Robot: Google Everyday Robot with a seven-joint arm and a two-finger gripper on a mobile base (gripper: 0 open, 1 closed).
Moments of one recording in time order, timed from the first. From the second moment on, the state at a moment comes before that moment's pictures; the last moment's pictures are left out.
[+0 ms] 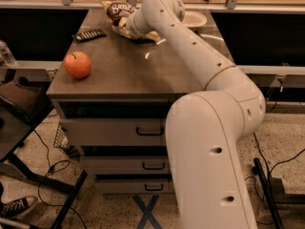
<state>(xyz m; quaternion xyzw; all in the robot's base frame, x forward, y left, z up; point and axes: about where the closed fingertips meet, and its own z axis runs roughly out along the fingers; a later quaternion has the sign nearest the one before) 0.917 0.084 0.853 -0.43 0.75 0.08 0.49</state>
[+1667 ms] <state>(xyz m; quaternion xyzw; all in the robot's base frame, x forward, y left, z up) 0.917 0.084 0.854 -0.43 0.75 0.08 0.49</state>
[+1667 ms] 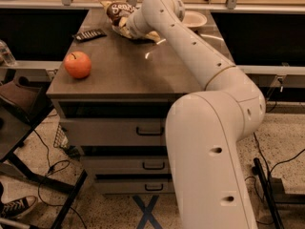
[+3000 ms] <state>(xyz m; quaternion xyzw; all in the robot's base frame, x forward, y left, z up) 0.845 -0.070 1.109 -0.42 0.63 0.01 0.66</state>
